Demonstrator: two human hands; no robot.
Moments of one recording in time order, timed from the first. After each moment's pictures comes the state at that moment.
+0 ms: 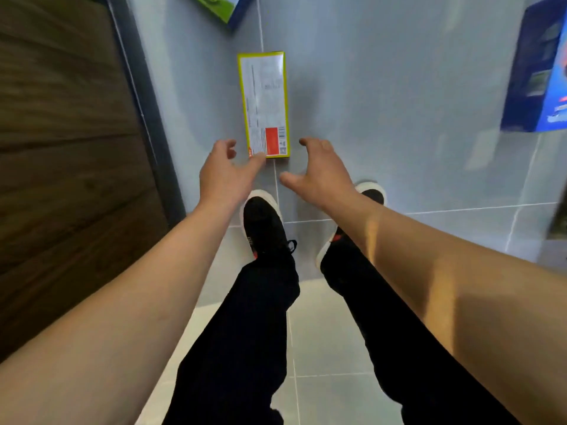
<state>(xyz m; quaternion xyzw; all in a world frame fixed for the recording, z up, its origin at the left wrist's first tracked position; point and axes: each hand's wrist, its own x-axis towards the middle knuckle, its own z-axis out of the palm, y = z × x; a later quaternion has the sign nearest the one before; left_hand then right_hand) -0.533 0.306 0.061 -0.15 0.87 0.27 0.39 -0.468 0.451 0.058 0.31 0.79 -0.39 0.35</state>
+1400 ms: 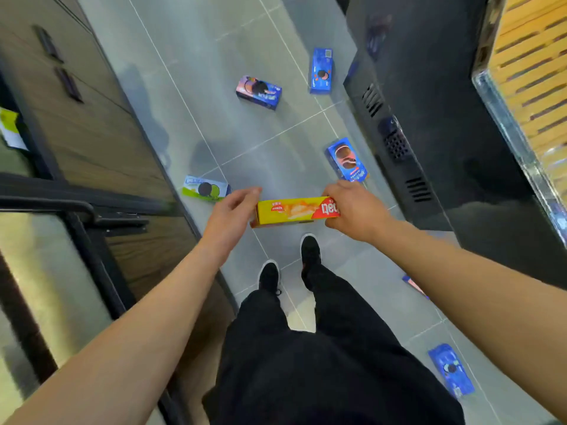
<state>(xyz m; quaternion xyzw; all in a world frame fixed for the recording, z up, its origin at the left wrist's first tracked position) -0.543 0.431 0.606 0.05 0.79 0.42 0.46 -0.375 0.610 0.580 0.28 0.89 -0.29 0.21</state>
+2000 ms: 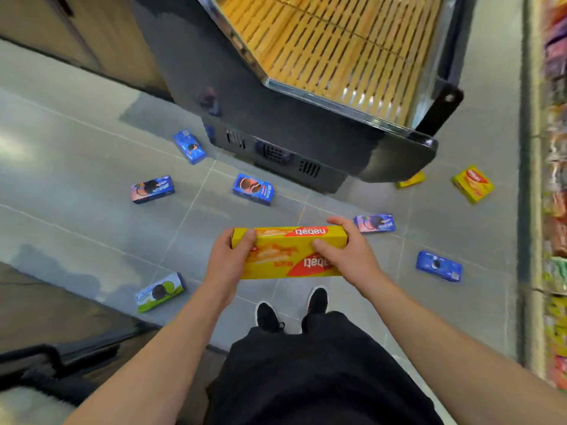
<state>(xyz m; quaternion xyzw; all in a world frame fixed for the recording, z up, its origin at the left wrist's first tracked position) -0.445 0.390 0.676 0.32 0.69 0.36 0.54 -0.225 0.393 0.690 0.69 0.46 -0.50 -0.25</state>
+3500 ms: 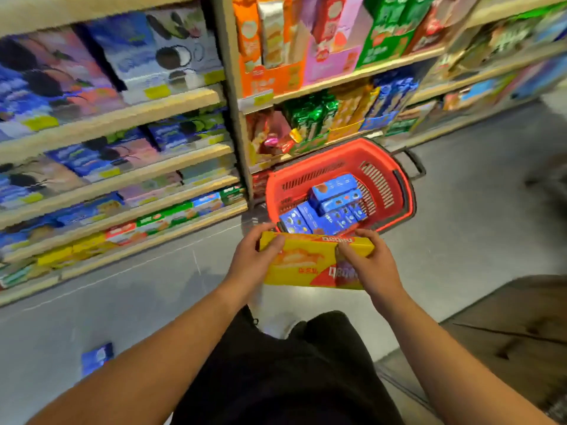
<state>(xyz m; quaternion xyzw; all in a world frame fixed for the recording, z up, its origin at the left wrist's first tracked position) 0.306 -0.219 0.683 0.72 -0.11 -0.41 0.55 0.142 -0.365 0.688 0.61 -0.53 0.12 -0.57</state>
